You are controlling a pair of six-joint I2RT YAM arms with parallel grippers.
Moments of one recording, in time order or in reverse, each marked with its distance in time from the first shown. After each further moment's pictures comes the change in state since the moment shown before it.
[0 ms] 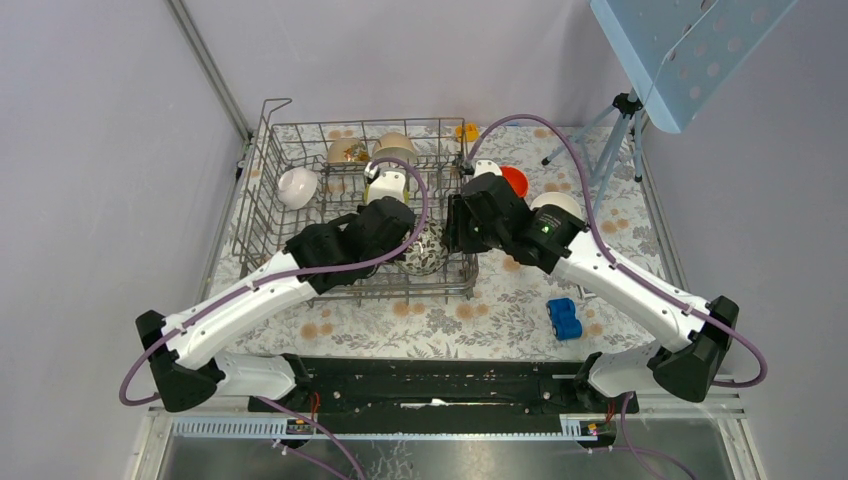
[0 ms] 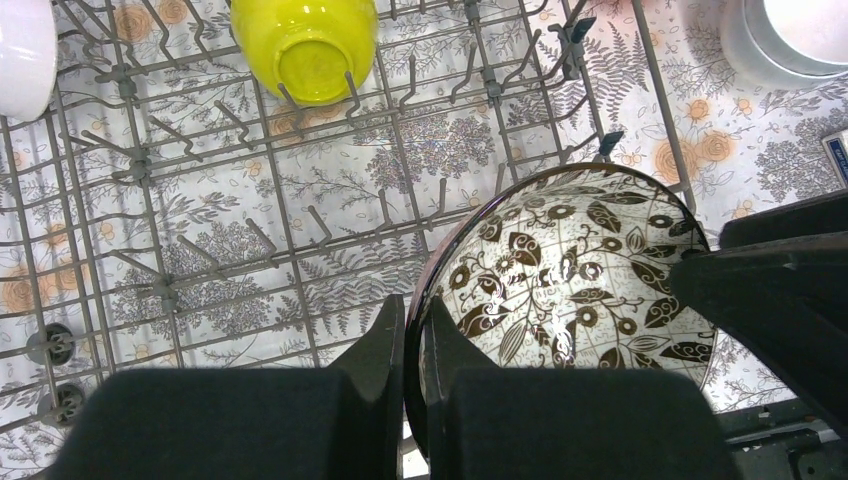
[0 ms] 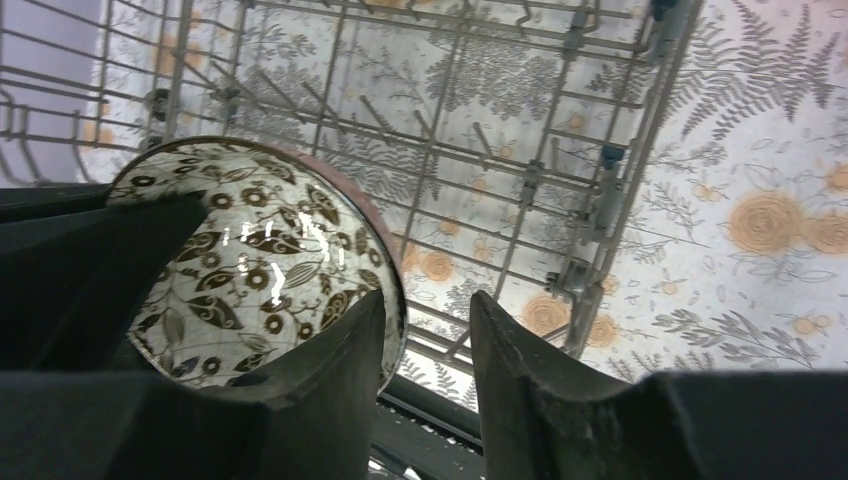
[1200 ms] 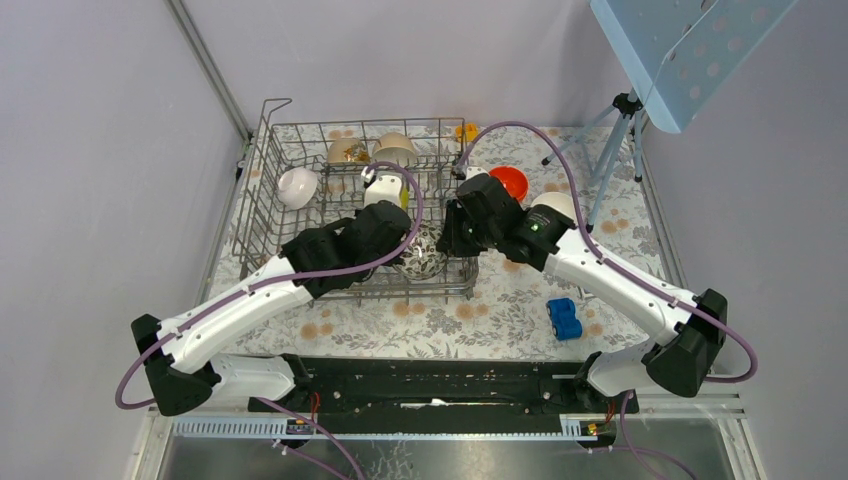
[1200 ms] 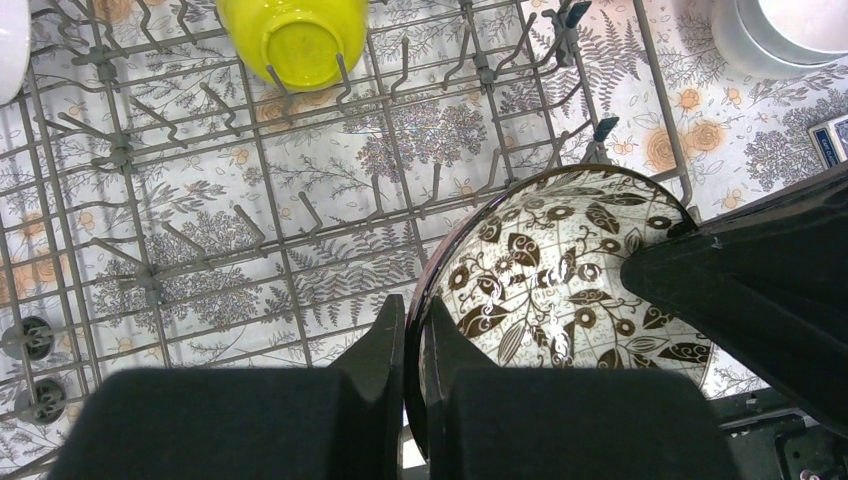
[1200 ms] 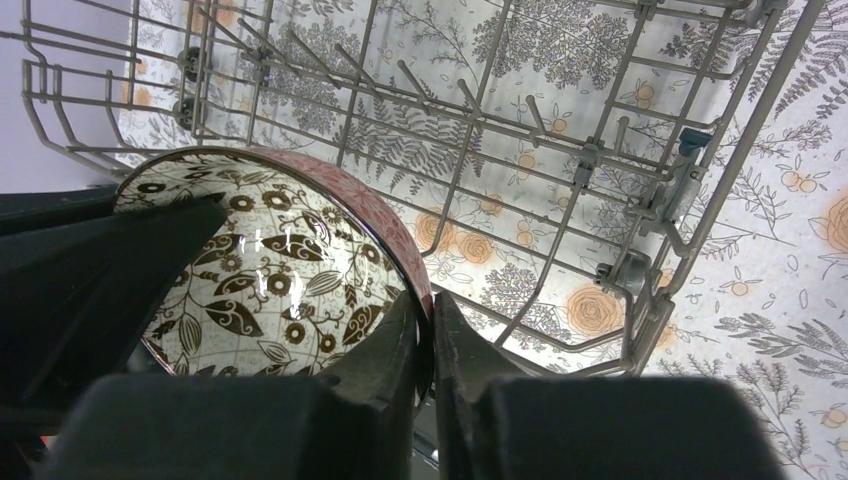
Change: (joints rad) left arm 0.000 -0.035 -0.039 0.014 0.027 -0.020; right arm -0.024 0.035 -0.037 0.068 -0.156 0.030
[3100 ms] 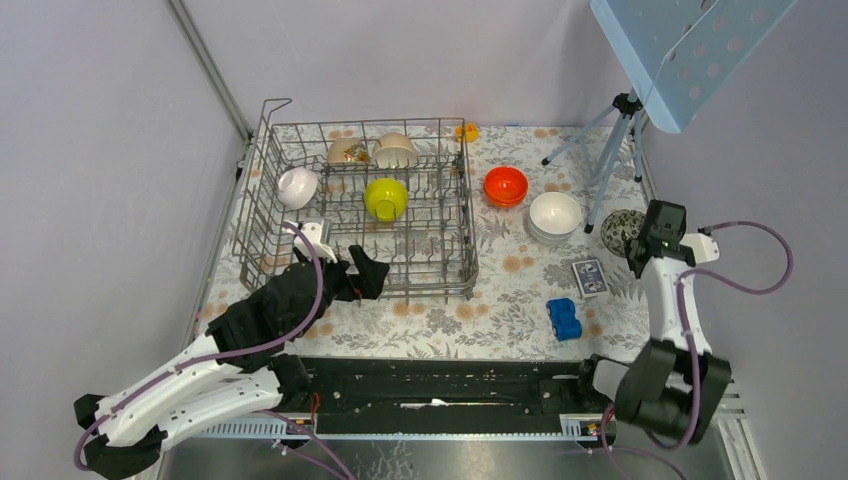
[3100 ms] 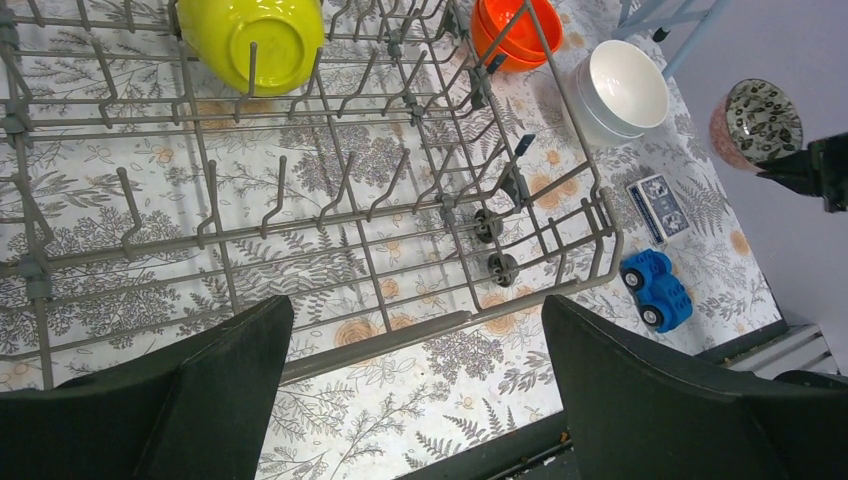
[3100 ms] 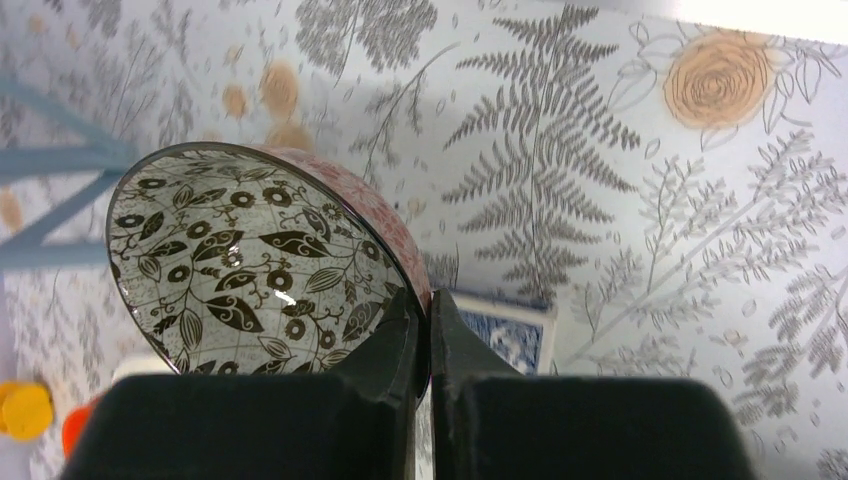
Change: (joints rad) left arm 0.000 -0.613 -0.530 0.315 0.057 -0.066; right arm -1.169 -0.319 -0.567 0.082 0.299 0.364
